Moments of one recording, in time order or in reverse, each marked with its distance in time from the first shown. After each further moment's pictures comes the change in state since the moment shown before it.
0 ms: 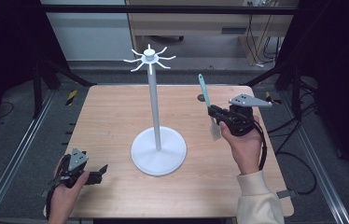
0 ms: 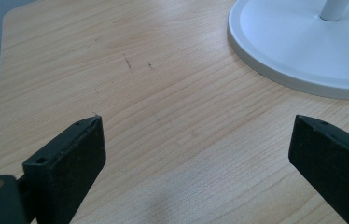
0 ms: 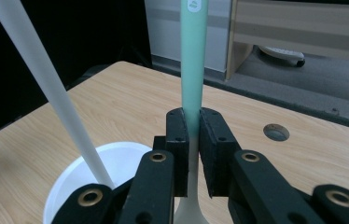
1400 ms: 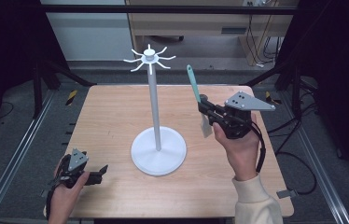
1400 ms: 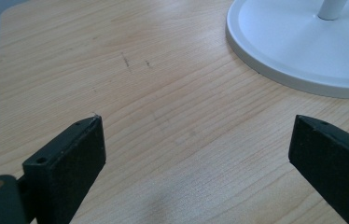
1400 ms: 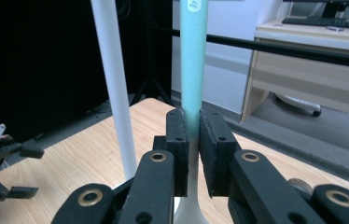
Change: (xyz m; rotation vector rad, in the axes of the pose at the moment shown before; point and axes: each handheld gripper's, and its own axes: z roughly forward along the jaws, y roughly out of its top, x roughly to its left) left arm 0.000 -0.001 0.000 0.001 -0.005 -0.004; right arm 0.044 0.028 -0.027 -0.153 0.081 -0.090
